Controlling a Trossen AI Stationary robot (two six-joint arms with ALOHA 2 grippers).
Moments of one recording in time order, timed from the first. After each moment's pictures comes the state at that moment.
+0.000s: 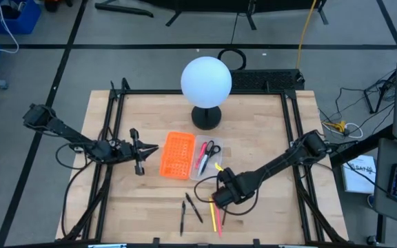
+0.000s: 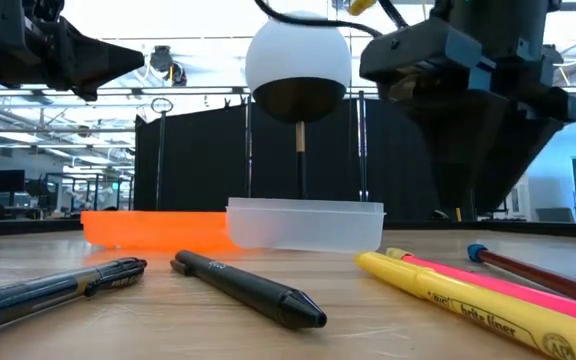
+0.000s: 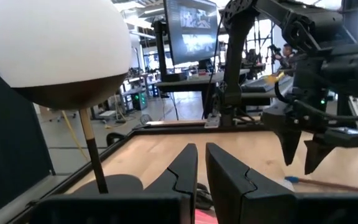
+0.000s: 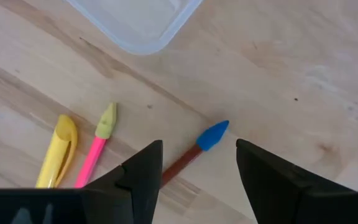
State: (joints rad) left arm -0.43 0.81 0.03 0.96 -0.61 0.20; right arm 0.47 1.96 1.40 -0.97 0.16 1.48
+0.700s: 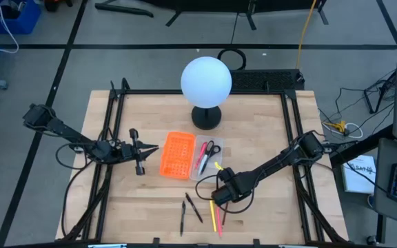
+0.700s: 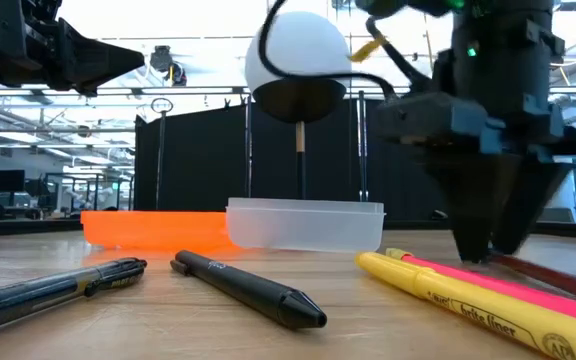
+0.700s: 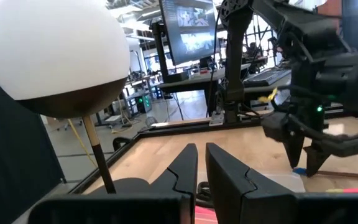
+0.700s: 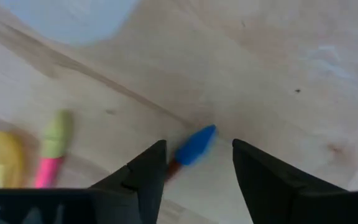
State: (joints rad) left arm -0.43 0.81 0.03 0.95 -0.61 0.27; right arm 0.45 1.99 1.32 -0.90 0.10 1.52
